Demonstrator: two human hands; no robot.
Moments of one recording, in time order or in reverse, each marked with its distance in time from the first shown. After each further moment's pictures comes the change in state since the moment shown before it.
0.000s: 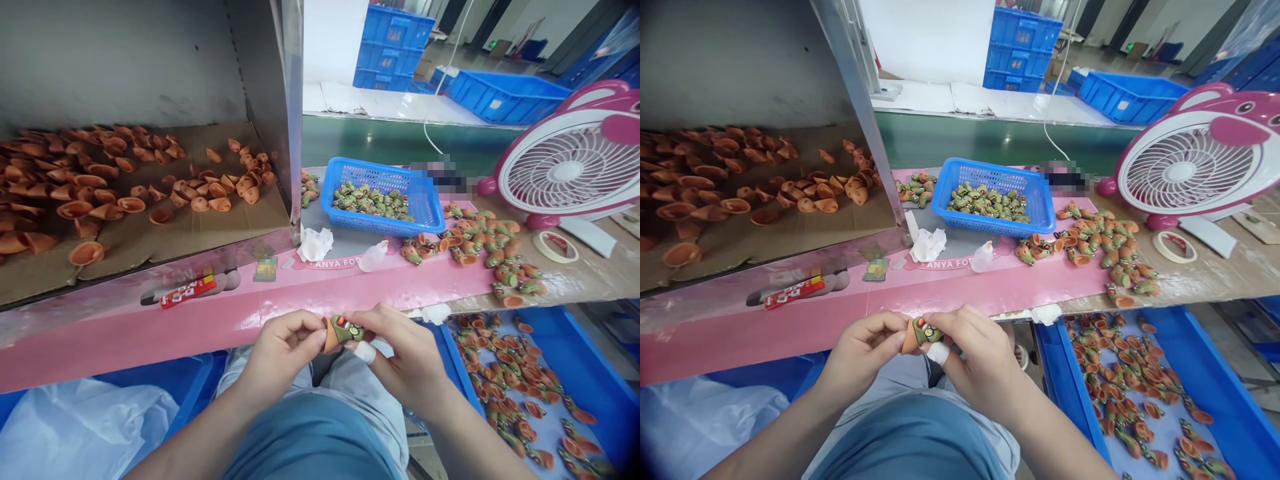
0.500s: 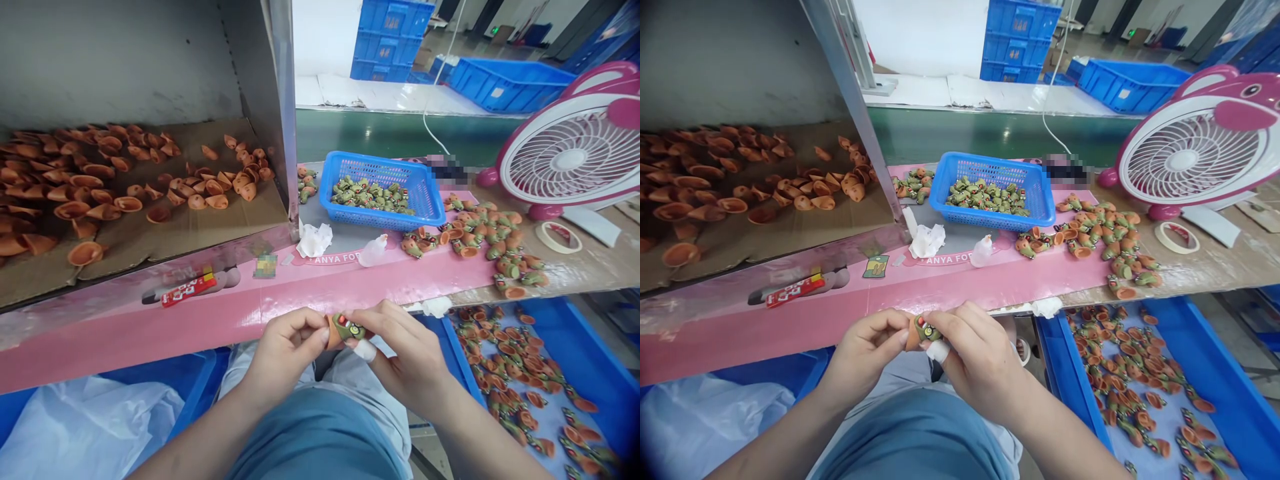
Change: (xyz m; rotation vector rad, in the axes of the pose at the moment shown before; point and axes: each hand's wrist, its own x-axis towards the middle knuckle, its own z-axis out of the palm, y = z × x) left_hand -0.003 0.002 0.007 0.007 0.042 -0.053; right_hand -0.004 -0.005 -0.002 -0.100 0.009 -0.063
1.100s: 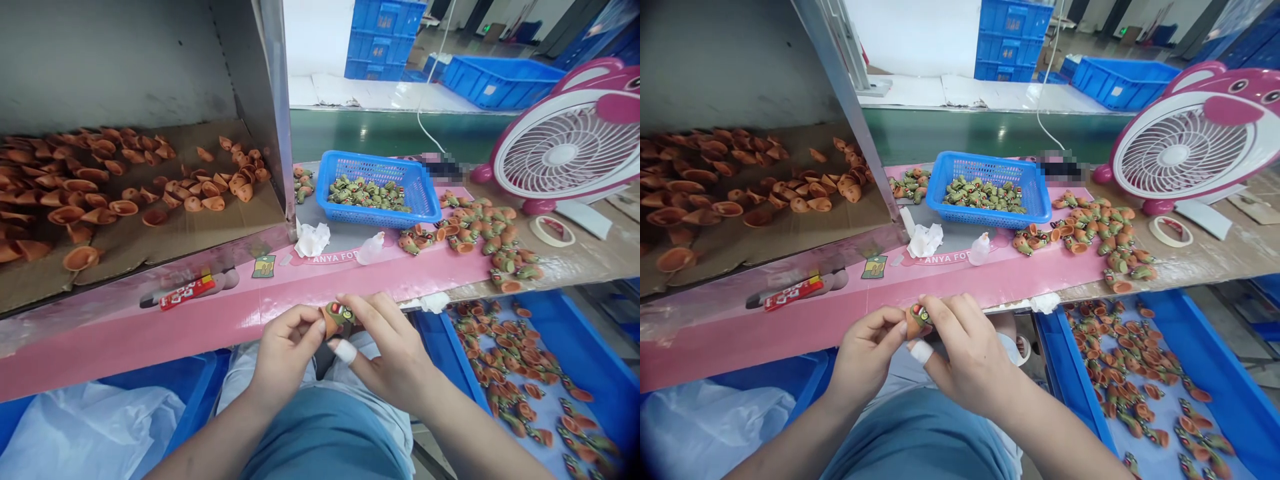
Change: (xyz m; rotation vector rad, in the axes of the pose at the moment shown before) left_hand 0.001 -0.011 0.004 0.047 0.157 0.142; right_hand 0.003 -0.006 0.009 -0.095 -0.035 0.046
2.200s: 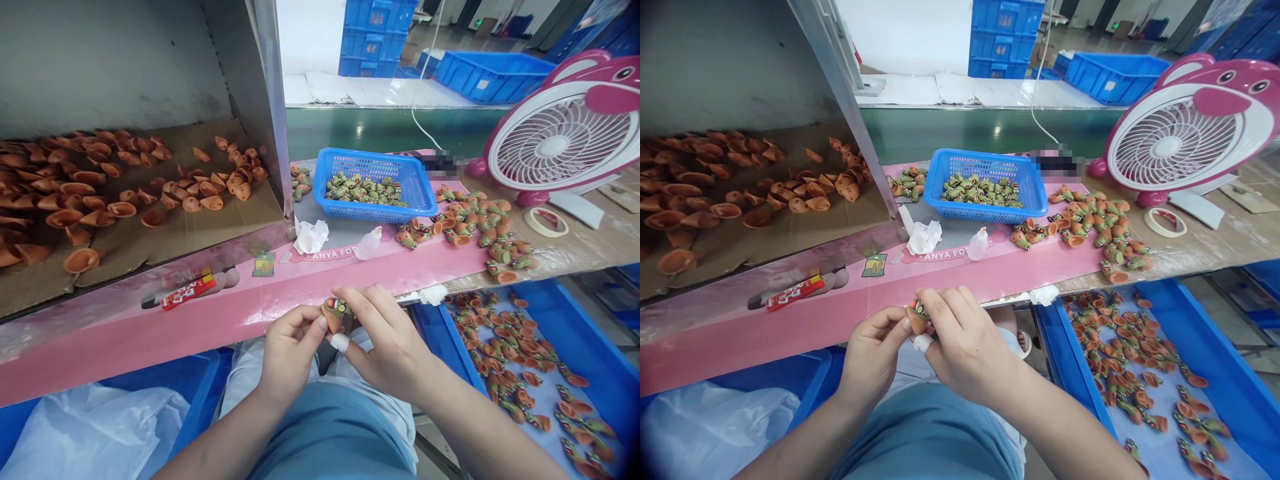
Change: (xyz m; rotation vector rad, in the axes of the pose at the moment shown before) left_hand -0.006 -0.004 0.006 -0.079 0.014 -0.029; right_hand 0.001 -0.005 0.002 -0.123 -0.025 -0.044
